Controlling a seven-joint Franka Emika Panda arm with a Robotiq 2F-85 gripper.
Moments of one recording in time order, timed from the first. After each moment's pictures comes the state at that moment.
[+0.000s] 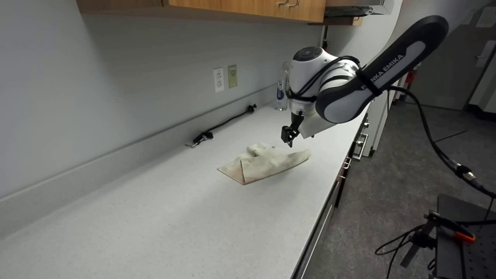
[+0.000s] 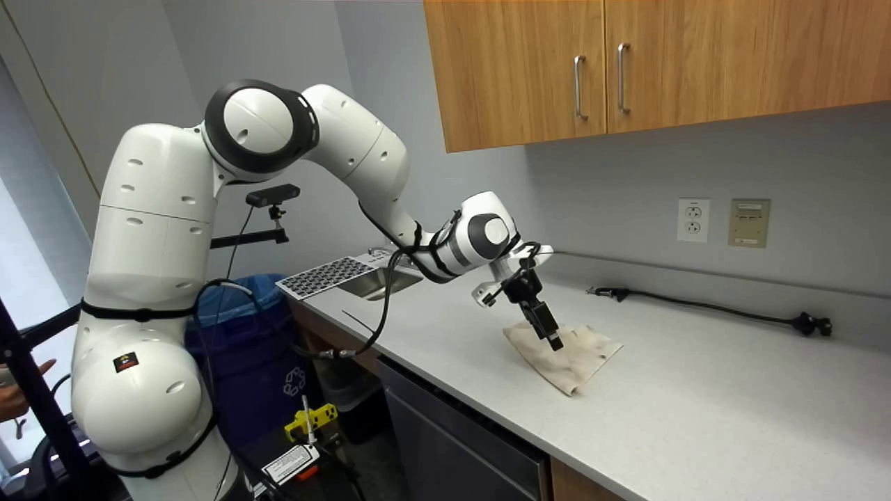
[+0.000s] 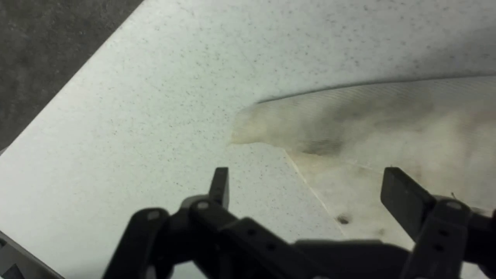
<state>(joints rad) 0.17 0.46 -0.24 -1.97 -0.51 2.52 0.86</state>
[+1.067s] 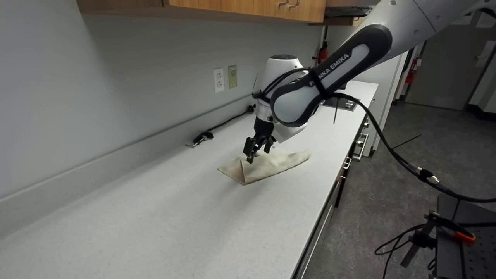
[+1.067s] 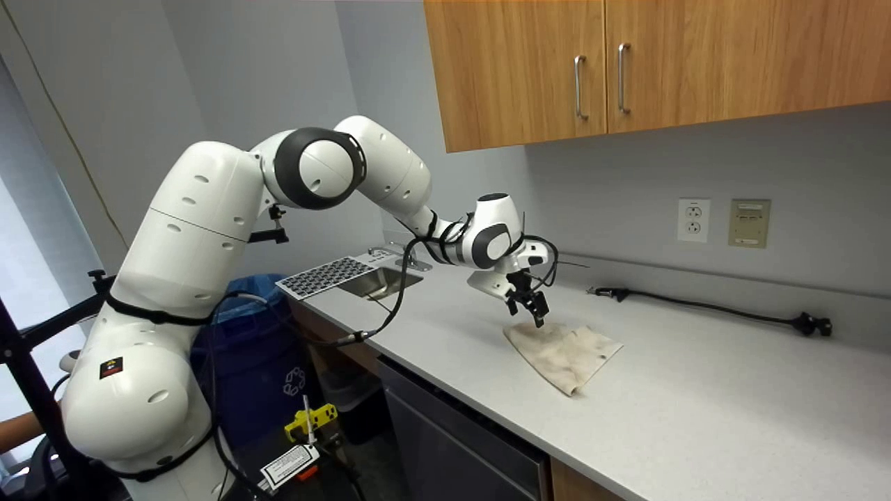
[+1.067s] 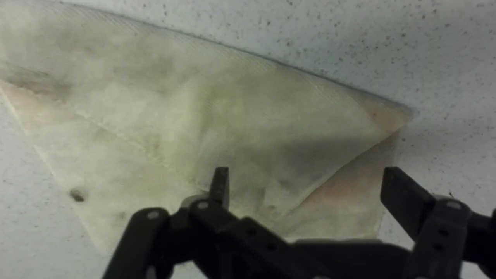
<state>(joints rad) 0.05 0.67 0.03 -1.69 -0.07 2.58 0.17</state>
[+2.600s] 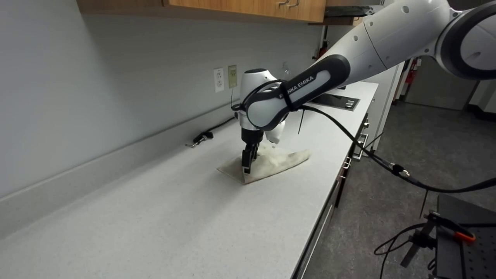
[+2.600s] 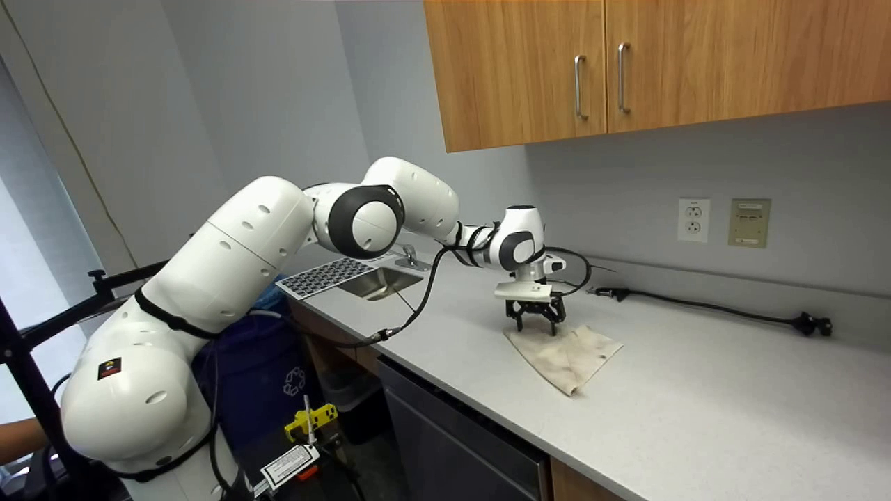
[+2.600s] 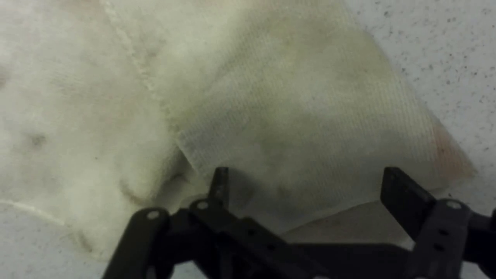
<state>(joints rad) 0.04 0.96 0.05 -1.26 -0.09 2.27 -0.31</state>
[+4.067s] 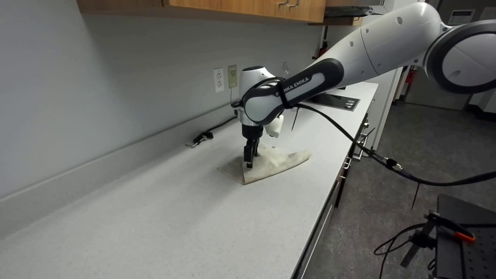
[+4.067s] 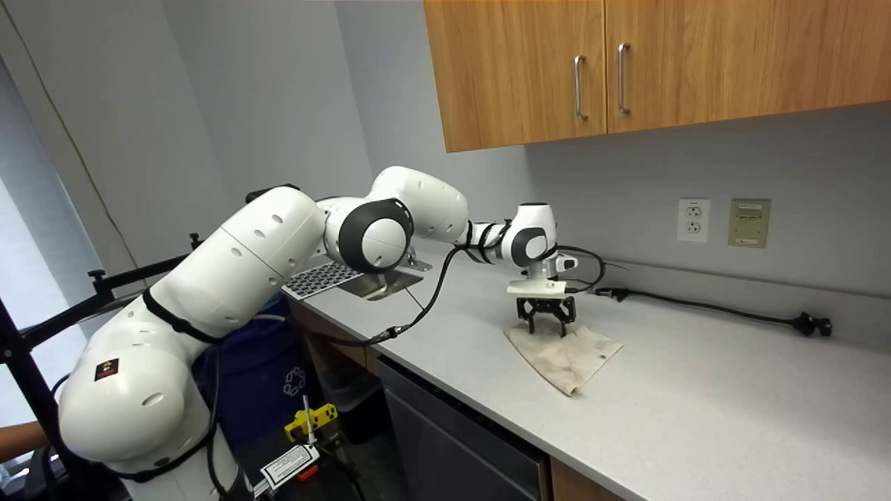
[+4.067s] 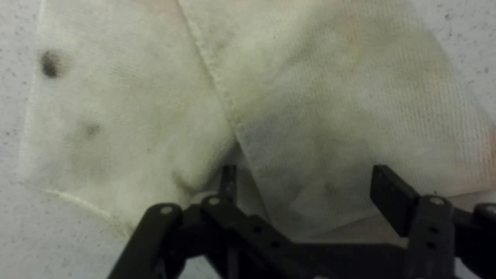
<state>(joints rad) 0.01 1.04 0.05 -1.10 -0.11 2.15 -0.36</state>
